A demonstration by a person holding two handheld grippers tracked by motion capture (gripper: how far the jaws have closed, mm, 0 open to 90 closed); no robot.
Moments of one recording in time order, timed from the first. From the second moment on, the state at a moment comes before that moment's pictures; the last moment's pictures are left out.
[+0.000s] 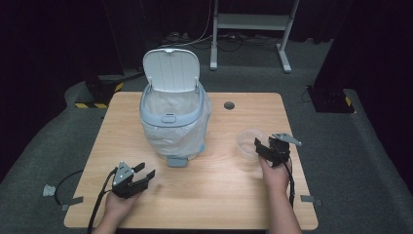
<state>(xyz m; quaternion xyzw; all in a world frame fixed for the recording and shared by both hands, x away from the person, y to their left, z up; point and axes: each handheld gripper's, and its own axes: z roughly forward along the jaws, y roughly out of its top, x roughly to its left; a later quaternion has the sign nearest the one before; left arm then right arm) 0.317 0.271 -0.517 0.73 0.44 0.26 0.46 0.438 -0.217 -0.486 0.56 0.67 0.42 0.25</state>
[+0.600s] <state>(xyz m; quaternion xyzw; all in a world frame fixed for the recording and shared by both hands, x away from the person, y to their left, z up) 0.313 0.265 -0.517 0.72 0.43 0.25 0.48 0.382 -0.143 -0.485 0.46 0.74 0.44 0.23</state>
